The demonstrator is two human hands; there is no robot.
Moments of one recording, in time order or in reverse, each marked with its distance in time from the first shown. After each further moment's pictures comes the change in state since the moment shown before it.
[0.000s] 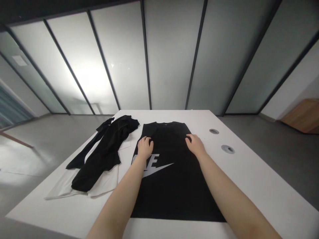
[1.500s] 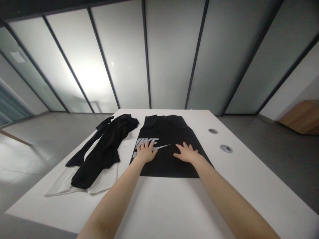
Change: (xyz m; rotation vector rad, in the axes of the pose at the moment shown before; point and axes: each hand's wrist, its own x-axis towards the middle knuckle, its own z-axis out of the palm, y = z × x) left_hand -0.027 0.004 -0.008 0.167 -0.342 0.078; right_hand -0.042 -0.052 -0.013 -0.076 -0.519 0.068
